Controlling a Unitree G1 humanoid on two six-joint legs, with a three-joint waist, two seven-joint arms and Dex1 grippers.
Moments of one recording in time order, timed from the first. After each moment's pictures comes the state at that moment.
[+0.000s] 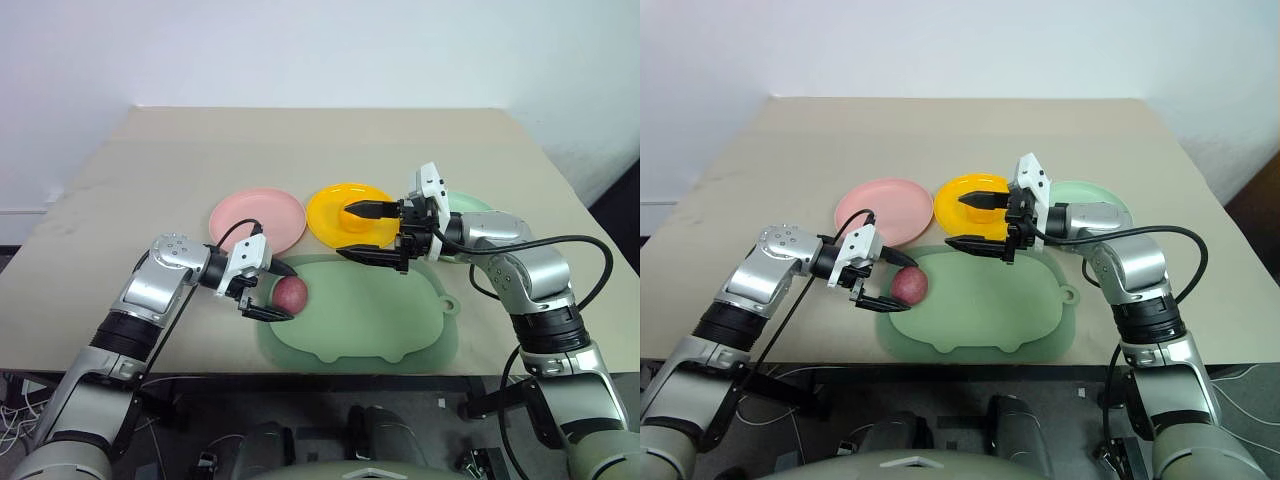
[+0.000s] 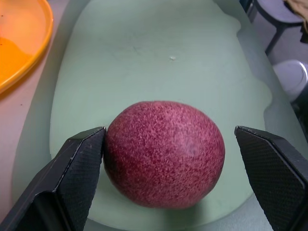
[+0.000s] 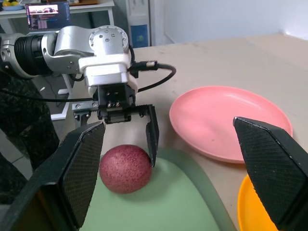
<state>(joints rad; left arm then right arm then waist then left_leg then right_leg) -0.57 0.62 -0.26 0.28 -0.18 0.14 -1.44 -0.62 -0.53 0.09 -0.03 0.52 0.54 1.09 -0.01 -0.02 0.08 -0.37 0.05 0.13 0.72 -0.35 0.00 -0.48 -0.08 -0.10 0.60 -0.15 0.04</state>
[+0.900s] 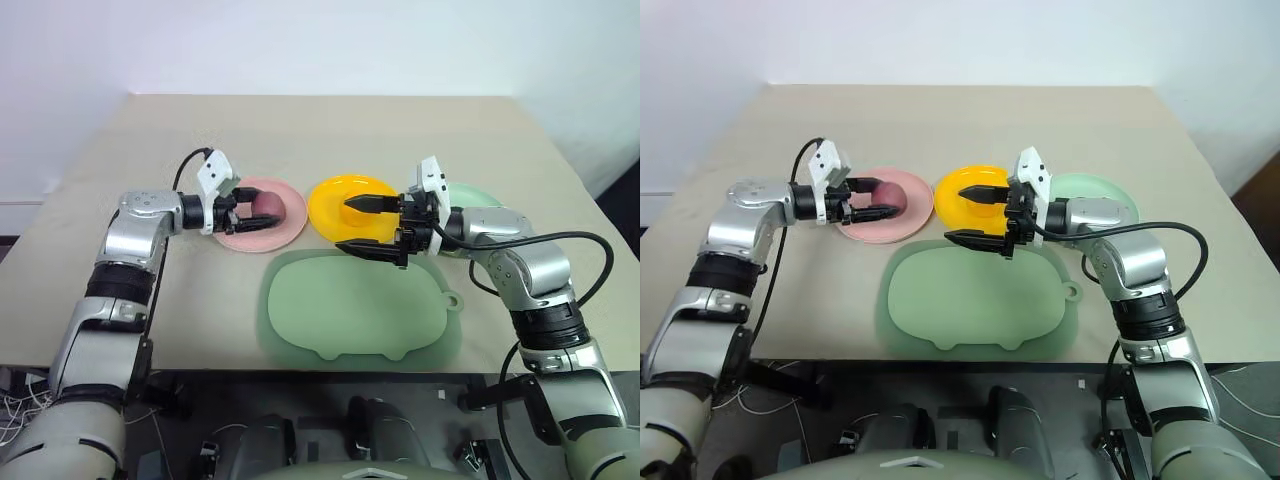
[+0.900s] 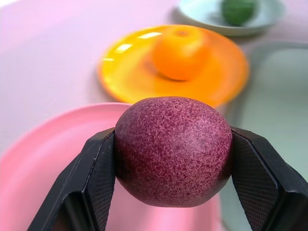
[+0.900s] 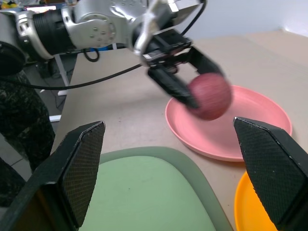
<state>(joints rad) -0.87 0.58 -0.09 0.66 -0.19 0.17 -1.09 -0.64 -0.53 0.09 -0.03 0.52 0.54 1.09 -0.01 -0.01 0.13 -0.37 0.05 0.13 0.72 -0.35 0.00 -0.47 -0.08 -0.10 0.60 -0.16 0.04</state>
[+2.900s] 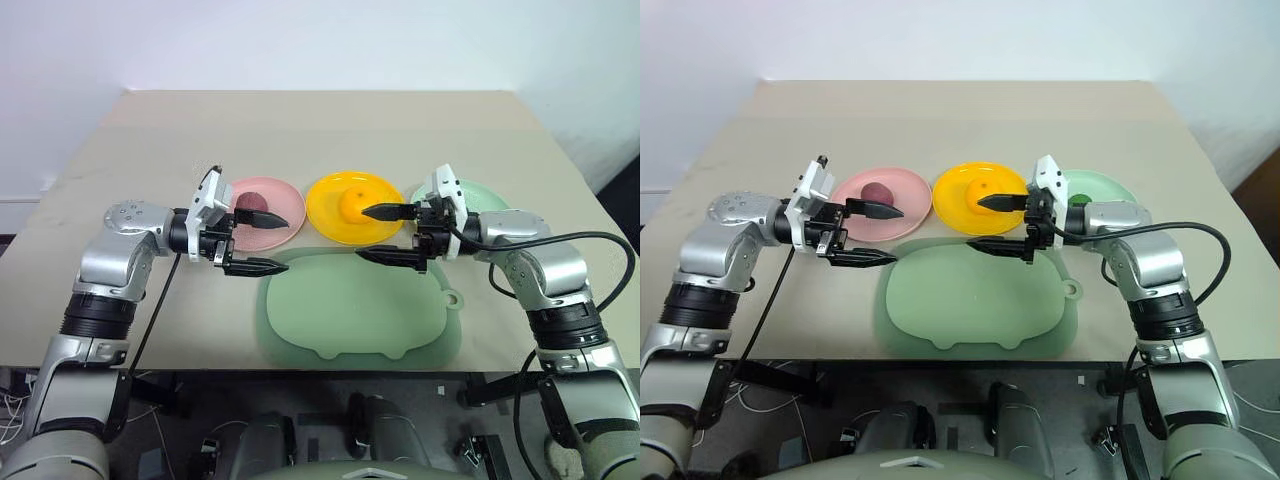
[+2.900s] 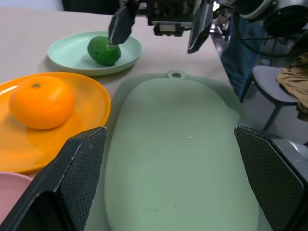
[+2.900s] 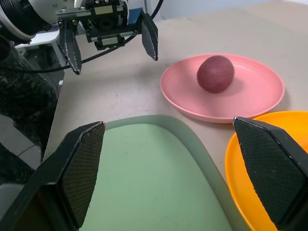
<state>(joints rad) -0.65 0.66 -0.06 0.20 -0.44 0.33 -1.47 -0.61 -0.61 0.07 0.04 0.51 0.52 1.18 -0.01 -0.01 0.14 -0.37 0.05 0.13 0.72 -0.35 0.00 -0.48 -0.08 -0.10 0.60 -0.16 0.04</state>
